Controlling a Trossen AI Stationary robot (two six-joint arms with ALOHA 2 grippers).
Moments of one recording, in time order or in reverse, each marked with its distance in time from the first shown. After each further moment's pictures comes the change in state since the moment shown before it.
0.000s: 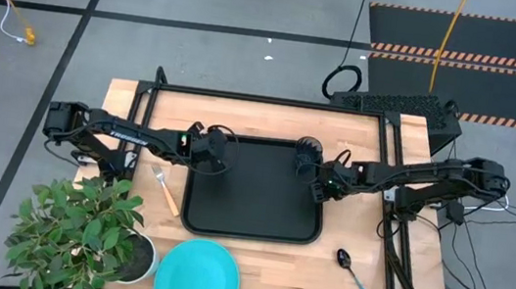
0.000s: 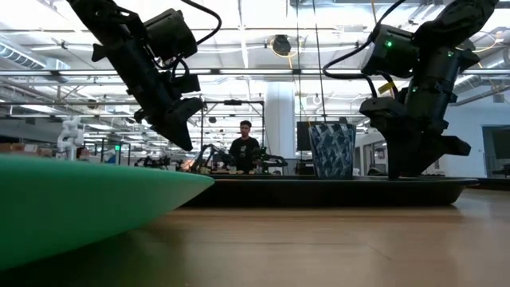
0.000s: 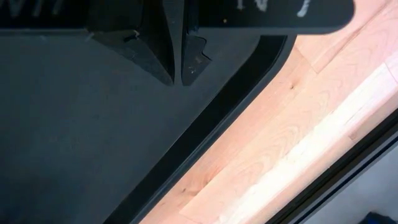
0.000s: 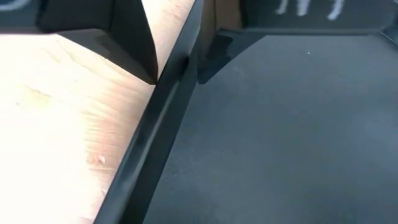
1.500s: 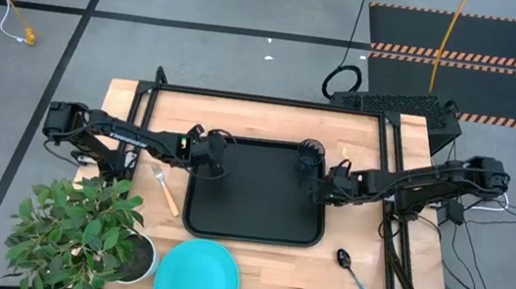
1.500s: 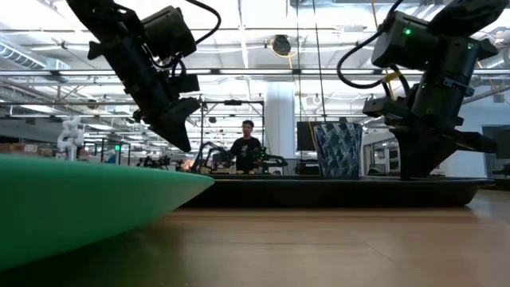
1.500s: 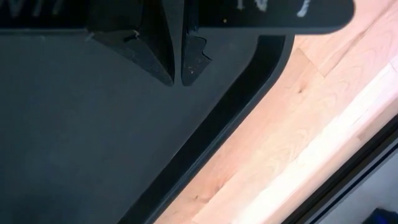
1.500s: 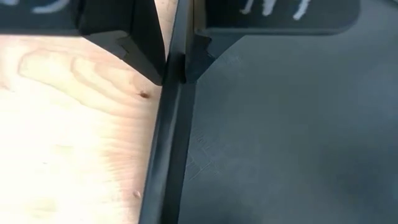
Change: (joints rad) left arm -0.037 0.000 0.000 -0.020 0.000 0.005; right arm 0.146 -0.002 0.002 -0.093 0.153 0.342
